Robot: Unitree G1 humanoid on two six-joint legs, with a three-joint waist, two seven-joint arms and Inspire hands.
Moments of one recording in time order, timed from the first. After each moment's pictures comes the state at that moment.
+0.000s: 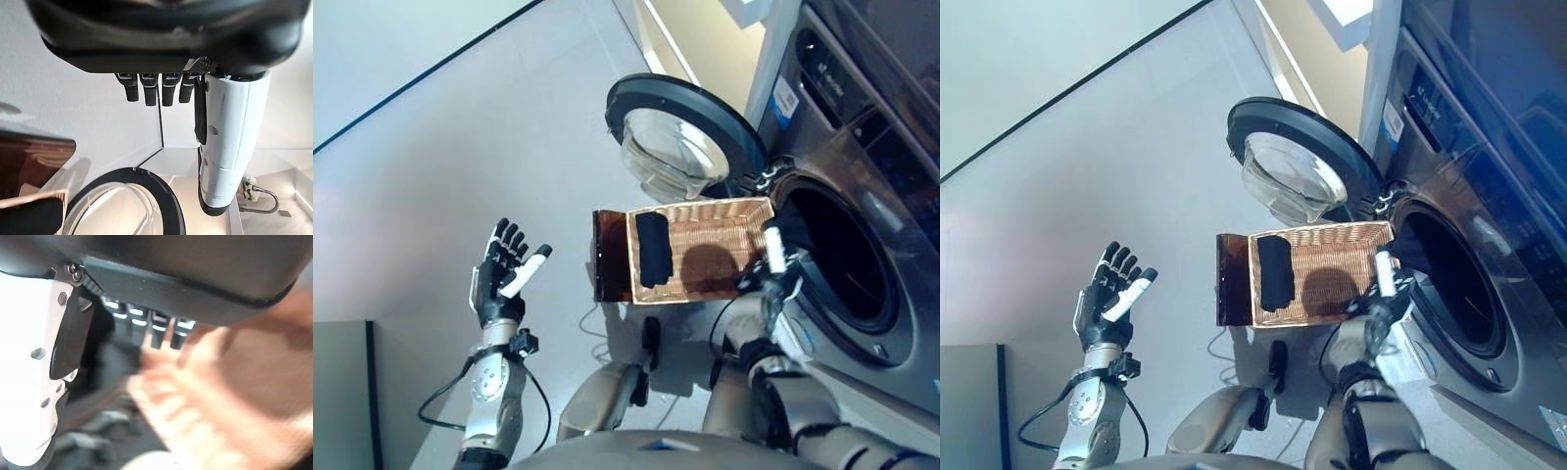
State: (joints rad) left arm 0.23 0.14 -0.08 0.15 -0.48 -0.42 0.14; right arm -0.37 -0.09 -0.01 1.04 1.10 -0.50 -0.23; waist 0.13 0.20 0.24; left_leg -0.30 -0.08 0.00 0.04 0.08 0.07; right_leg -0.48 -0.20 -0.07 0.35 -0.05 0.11
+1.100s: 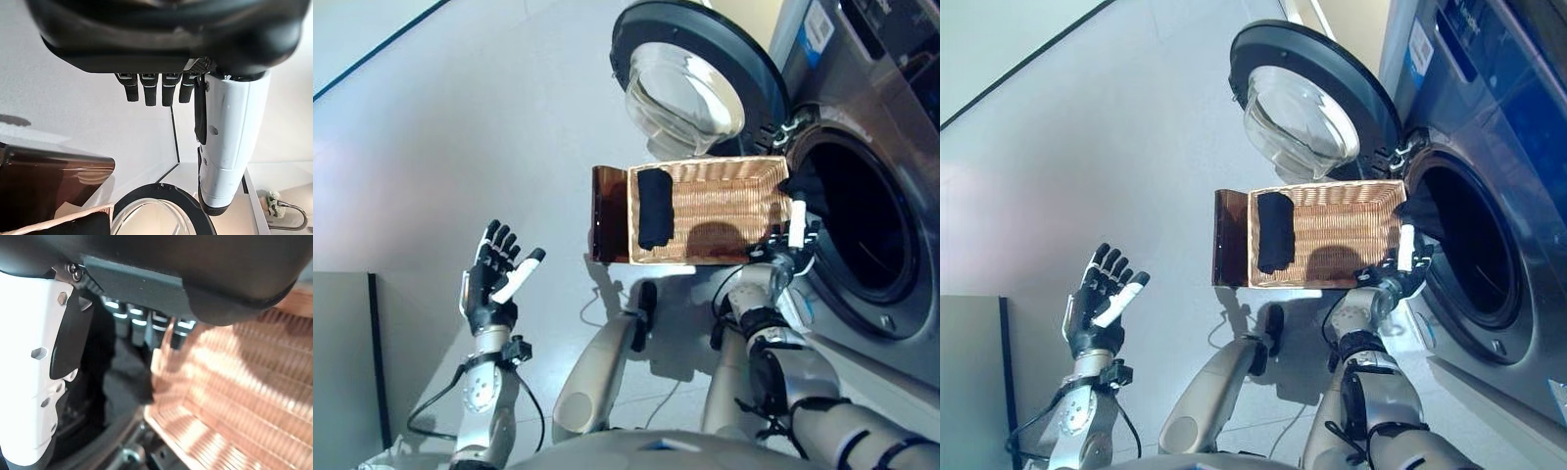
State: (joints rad) left arm 0.28 0.18 -0.08 0.08 -0.48 -0.45 0.15; right arm -0.61 -0.19 -0.19 1.02 1.18 -0.59 -0.30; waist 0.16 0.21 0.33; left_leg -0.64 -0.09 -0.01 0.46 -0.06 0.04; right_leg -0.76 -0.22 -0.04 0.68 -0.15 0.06
